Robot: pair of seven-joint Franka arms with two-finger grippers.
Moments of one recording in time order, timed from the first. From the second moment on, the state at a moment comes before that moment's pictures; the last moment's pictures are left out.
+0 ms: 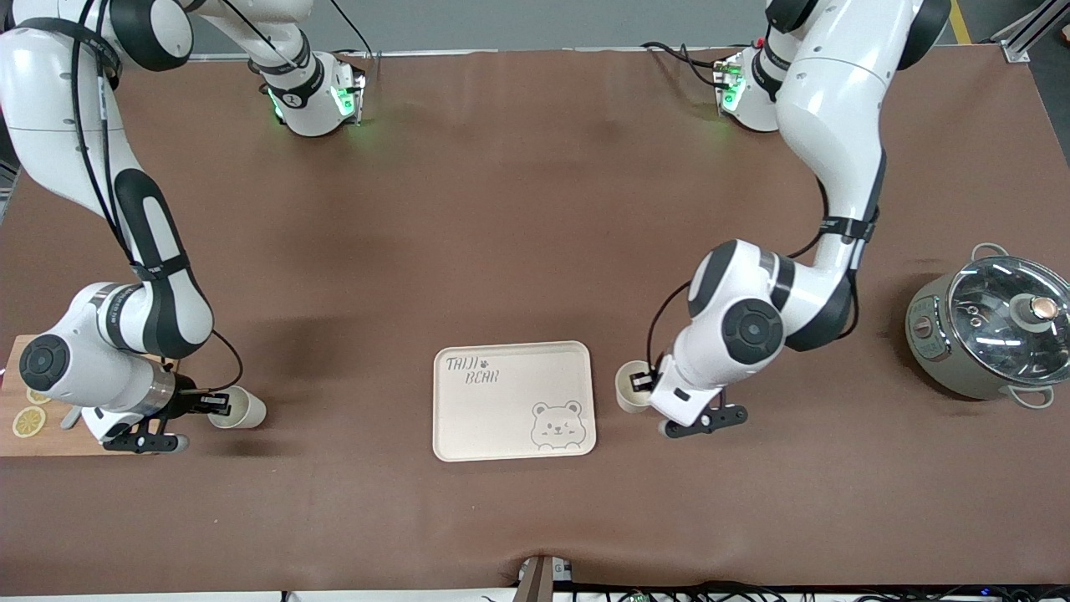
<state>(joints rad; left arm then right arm) -0.38 0.78 -0.09 -1.24 -0.07 2.06 -0.65 -0.16 0.75 0.05 -1.53 0.03 2.31 -0.12</state>
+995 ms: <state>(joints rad) -0.50 0.91 -0.09 -1.24 -0.11 2.26 -0.89 -0.14 0.75 0.06 -1.48 0.04 2.19 0.00</state>
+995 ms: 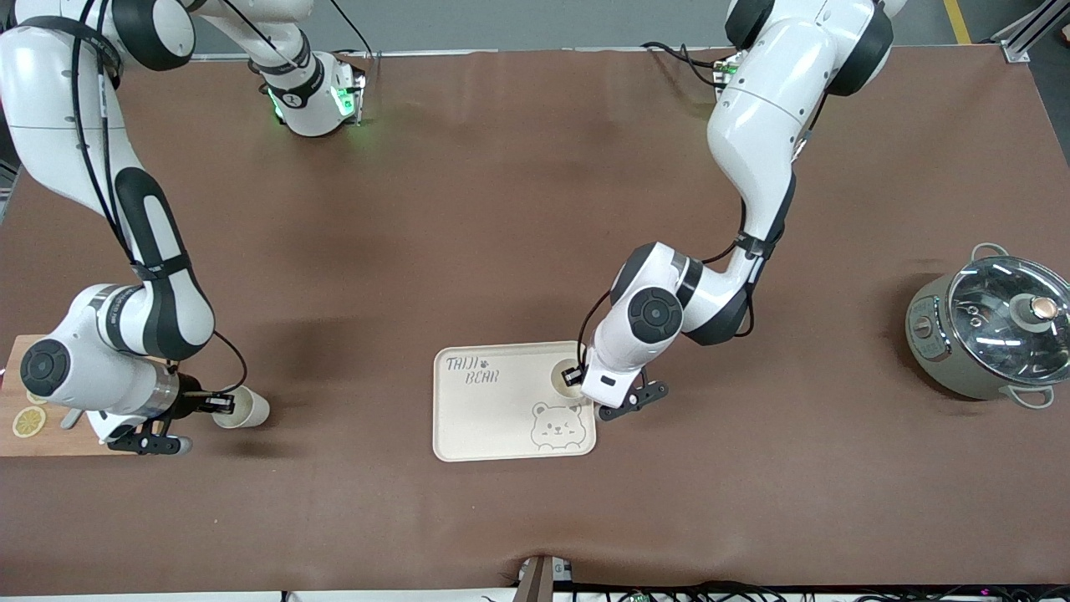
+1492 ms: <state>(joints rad) -0.50 0.92 -0.09 -1.24 -0.11 2.26 -0.90 -0.03 0.74 0.12 -1.39 0.05 2.02 0.38</state>
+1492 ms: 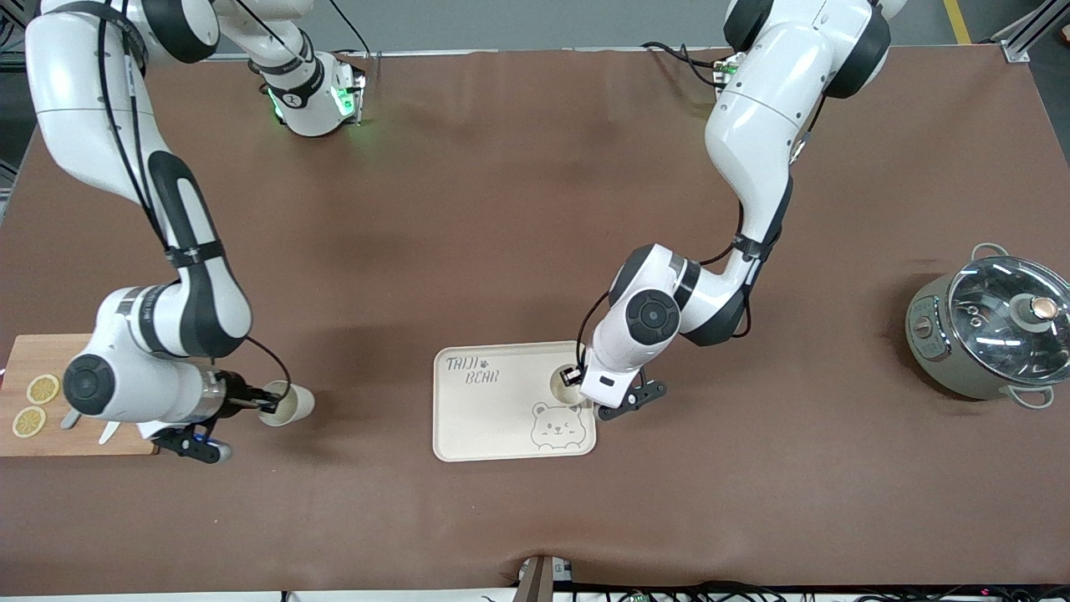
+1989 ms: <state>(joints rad) -0.49 0.89 -0.08 -1.21 -0.11 2.16 -0.90 0.05 0.74 0.24 -1.39 0.05 2.02 0.76</state>
